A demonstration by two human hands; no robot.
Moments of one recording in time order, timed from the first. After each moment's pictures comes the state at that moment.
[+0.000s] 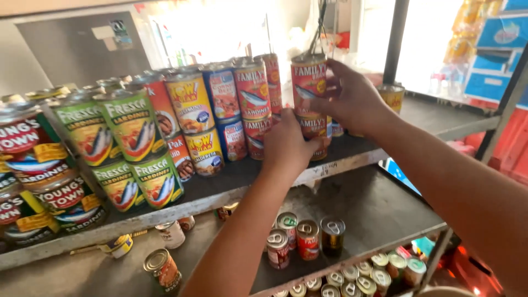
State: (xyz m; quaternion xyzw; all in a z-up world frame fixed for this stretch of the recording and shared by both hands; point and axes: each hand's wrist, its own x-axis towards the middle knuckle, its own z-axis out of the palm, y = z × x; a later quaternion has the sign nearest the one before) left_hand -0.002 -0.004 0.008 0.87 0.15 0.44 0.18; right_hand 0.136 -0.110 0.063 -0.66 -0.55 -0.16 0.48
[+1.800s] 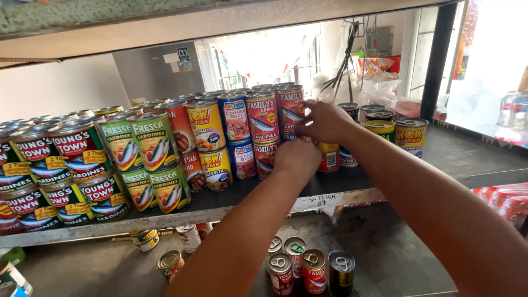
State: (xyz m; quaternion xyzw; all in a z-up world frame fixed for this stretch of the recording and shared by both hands) left_hand 0.063 0.029 0.009 0.93 0.18 0.22 -0.23; right_hand 0.190 -0.019 0.075 -0.71 -0.62 -0.14 0.30
